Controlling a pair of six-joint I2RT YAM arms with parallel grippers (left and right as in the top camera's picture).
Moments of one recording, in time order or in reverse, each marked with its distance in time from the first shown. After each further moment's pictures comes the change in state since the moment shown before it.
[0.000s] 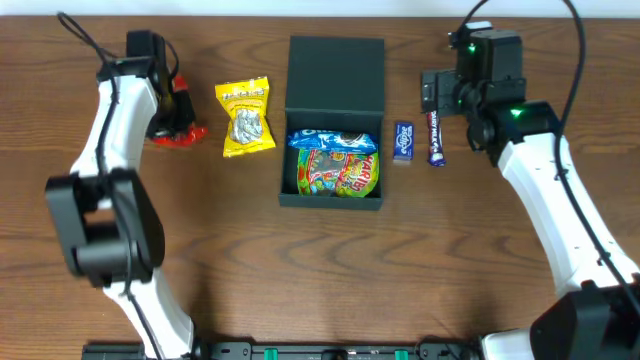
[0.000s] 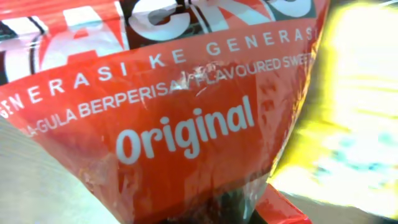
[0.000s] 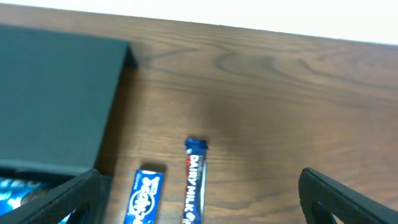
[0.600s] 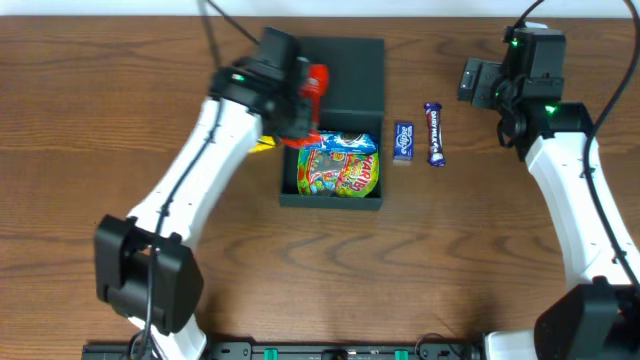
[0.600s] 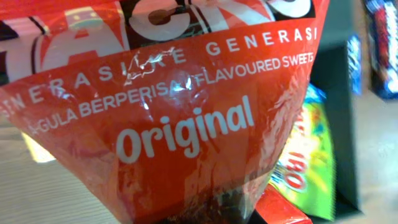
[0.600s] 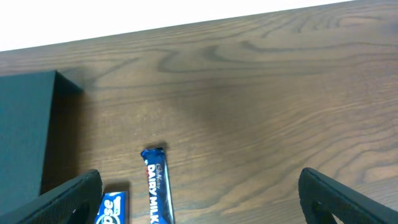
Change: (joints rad) left arm -0.496 -0.121 0.000 0.001 0.132 -0.007; right arm -0.125 0.000 0.000 0.000 0.025 0.124
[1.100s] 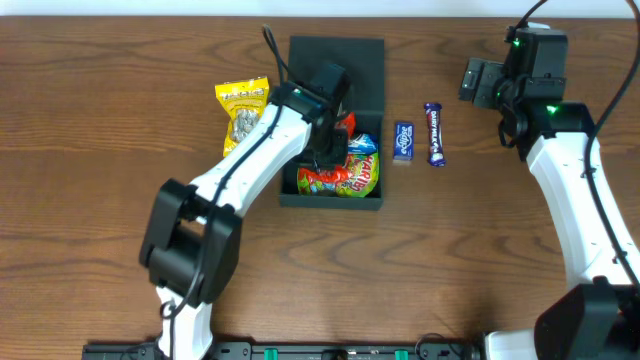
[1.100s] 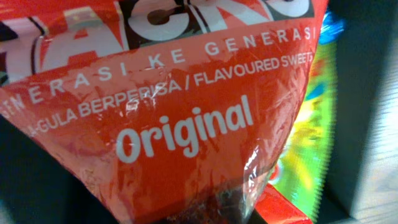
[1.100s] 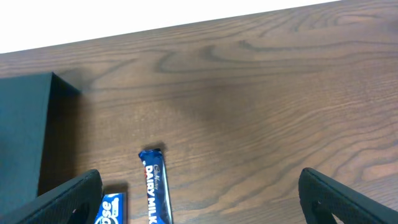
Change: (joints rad) left arm -0.122 0.190 0.000 -0.052 0.072 -0.192; right arm -0.003 0.000 0.000 0.000 0.001 0.003
